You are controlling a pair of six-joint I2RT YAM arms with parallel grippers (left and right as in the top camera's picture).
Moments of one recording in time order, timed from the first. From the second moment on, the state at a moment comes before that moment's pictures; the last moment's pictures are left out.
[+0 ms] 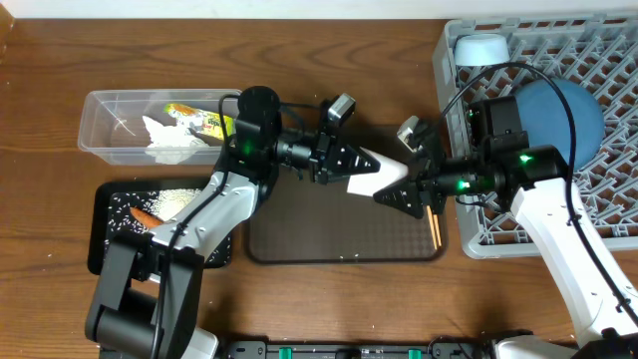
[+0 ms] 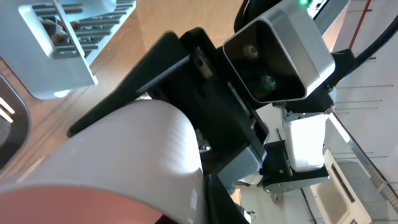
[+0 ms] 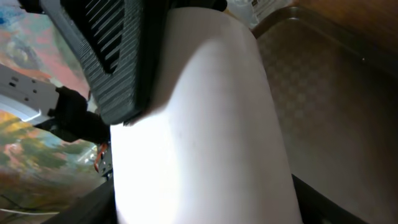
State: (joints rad) left arm -0.35 1.67 0.93 0.66 1.48 -1.42; right arm 0.20 1.43 1.12 -0.84 -0.98 -0.41
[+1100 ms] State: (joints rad) left arm -0.35 1.67 0.88 0.68 1.43 -1.28; right arm 0.16 1.43 1.10 -0.82 -0.99 -0.39
